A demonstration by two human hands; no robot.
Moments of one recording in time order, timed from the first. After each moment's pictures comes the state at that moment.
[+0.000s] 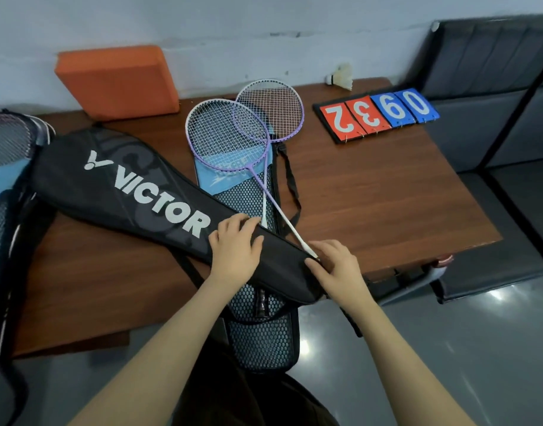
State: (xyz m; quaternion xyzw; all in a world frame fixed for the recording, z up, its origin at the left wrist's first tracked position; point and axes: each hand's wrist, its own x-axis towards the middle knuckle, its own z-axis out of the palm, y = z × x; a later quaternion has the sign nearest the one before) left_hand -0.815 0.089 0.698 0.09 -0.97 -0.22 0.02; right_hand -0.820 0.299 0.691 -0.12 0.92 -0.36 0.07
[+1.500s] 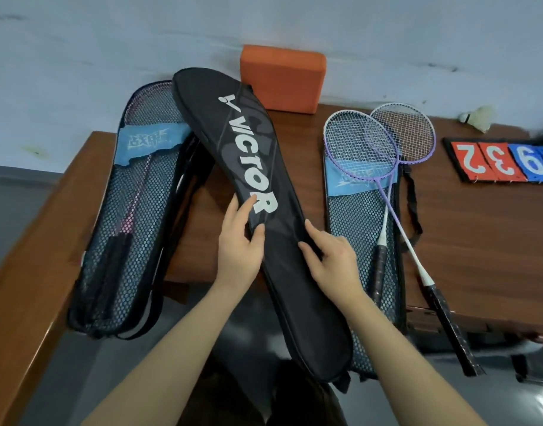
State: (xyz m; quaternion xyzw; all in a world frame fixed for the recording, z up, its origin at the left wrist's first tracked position) left_hand -0.686 -0.076 0.747 0.24 -0.78 -0.51 0.26; right_hand -0.762 0.070 0.725 -0.34 0.86 -0.37 -0.06
